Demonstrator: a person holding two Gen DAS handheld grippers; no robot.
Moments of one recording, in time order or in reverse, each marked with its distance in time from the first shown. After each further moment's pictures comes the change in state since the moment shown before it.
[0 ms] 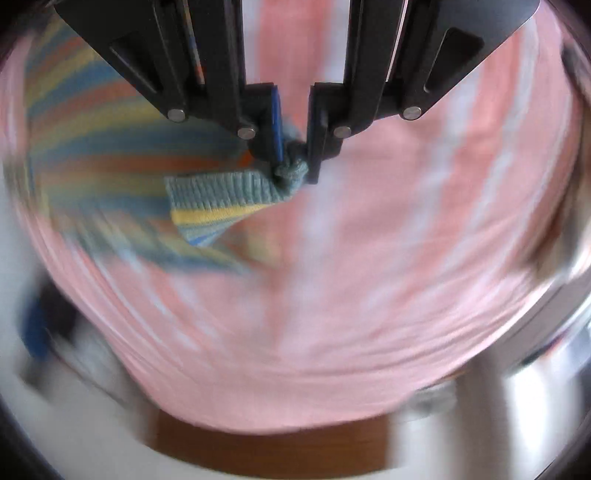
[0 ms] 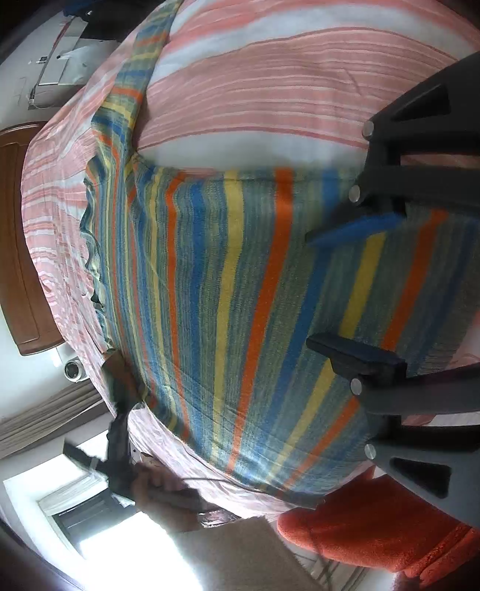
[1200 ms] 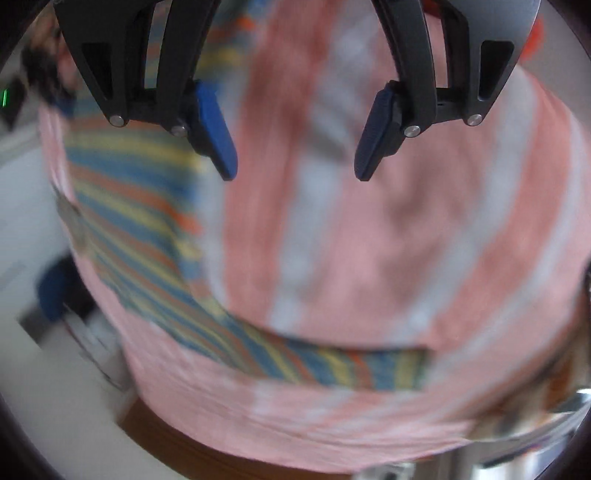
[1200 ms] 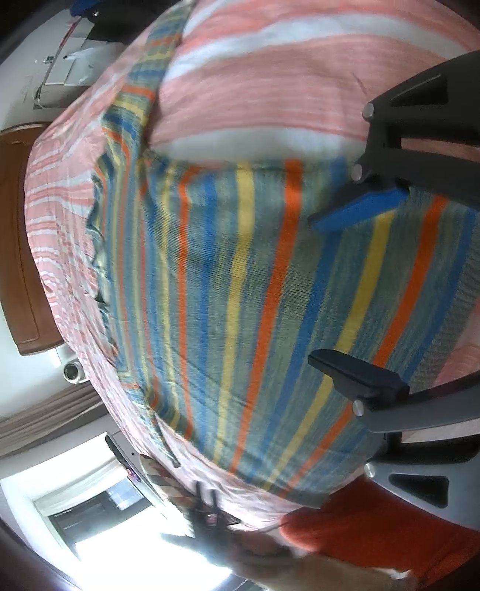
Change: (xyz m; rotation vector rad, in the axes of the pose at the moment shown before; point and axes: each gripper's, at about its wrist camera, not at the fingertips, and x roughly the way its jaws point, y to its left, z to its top) left arm -0.087 0.048 -0.183 -0.145 0.195 -0.253; right arm -0.016 0.012 0.014 0.002 -0.013 -0.042
